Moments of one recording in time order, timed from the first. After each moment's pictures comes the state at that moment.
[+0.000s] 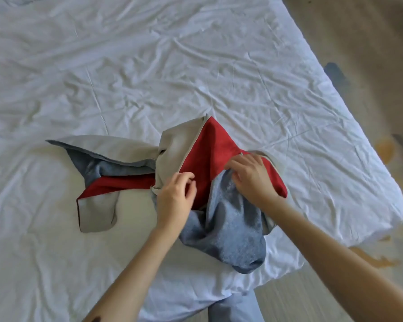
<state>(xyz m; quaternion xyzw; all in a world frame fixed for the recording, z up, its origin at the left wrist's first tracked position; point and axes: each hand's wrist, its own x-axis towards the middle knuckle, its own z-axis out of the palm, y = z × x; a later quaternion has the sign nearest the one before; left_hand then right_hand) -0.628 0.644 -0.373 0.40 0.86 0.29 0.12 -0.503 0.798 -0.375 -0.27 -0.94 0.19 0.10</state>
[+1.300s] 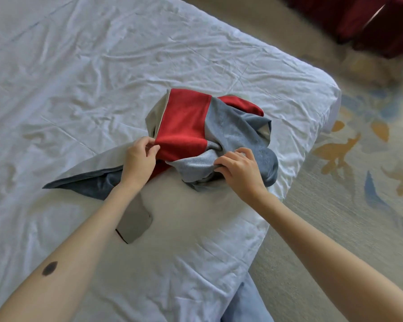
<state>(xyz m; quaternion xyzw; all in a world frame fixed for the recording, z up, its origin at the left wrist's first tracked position) -0.768 0.579 -0.343 0.57 0.73 0.28 0.26 -0.526 0.561 -0.337 -0.54 -0.81 0.09 0.24</state>
